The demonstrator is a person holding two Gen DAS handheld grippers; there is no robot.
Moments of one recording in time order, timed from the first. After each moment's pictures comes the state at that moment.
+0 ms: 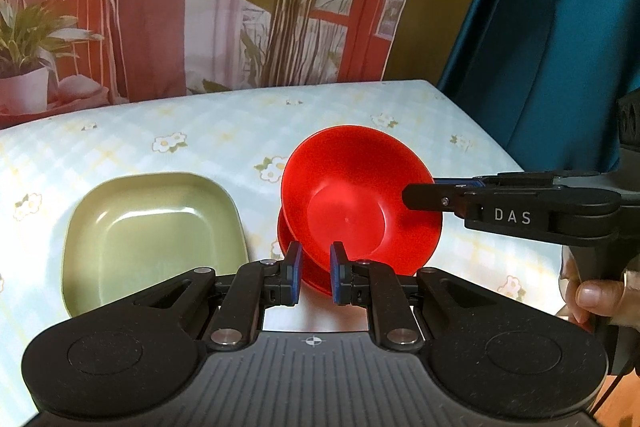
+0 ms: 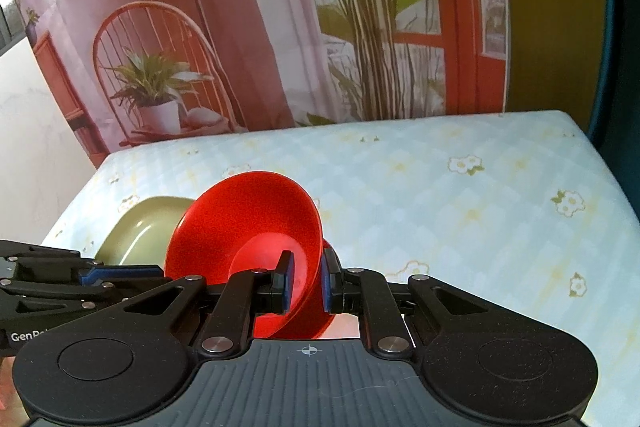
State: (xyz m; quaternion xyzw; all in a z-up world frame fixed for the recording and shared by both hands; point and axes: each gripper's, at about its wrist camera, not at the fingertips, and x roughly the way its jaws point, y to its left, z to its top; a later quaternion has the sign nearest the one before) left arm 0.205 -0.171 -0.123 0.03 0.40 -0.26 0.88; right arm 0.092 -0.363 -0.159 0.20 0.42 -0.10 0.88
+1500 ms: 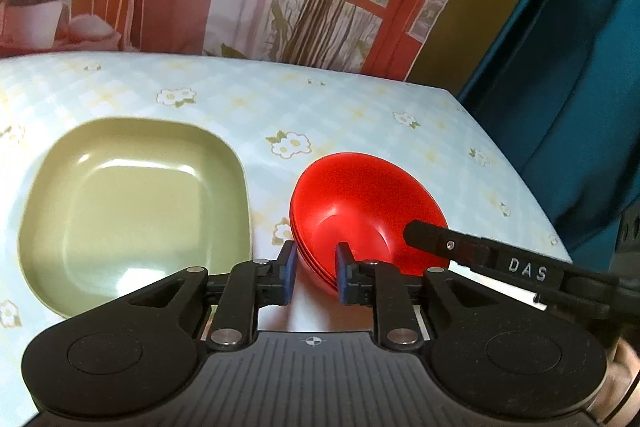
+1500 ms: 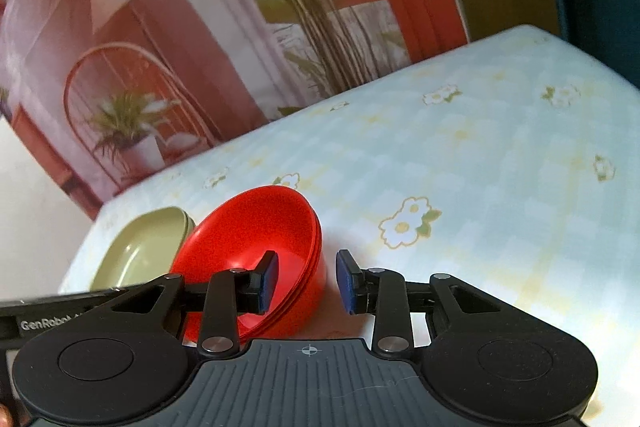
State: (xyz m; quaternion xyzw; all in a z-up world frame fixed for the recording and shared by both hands) left arm 0.223 -0.166 -0.156 -0.06 0.42 -0.24 0.87; right arm 0.063 -0.369 -0.214 0.33 0.37 -0.14 0.86
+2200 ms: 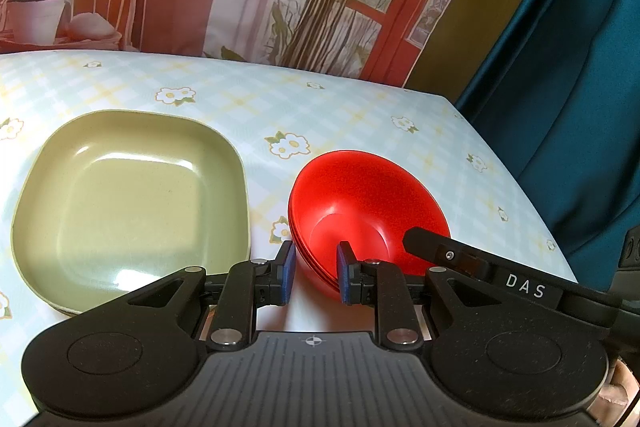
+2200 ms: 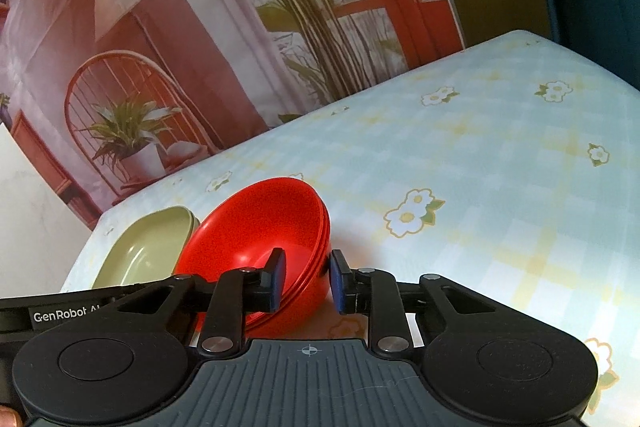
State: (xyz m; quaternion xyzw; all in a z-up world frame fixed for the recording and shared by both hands) left arm 0.218 -0.164 -0.160 -0.06 0.41 -0.24 0.88; right arm 0.055 -0.354 -0.216 0.32 0.35 -0.15 0.87
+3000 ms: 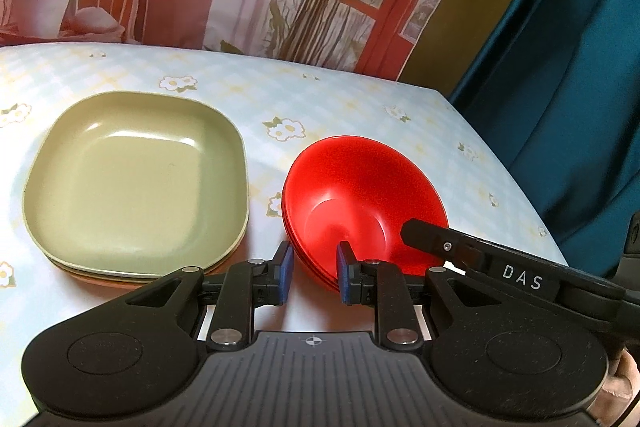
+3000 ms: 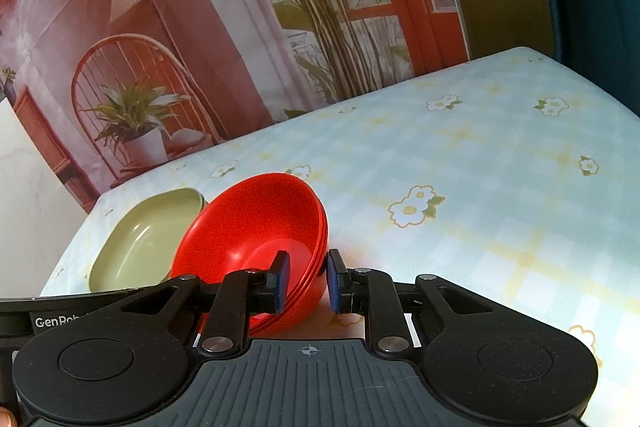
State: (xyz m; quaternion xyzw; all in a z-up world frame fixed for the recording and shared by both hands) left arm 0.205 -0.155 -0.161 -0.06 0.41 -0.25 0.88; right arm 0.046 -0.337 -0.203 0.28 0.36 -0.15 0.88
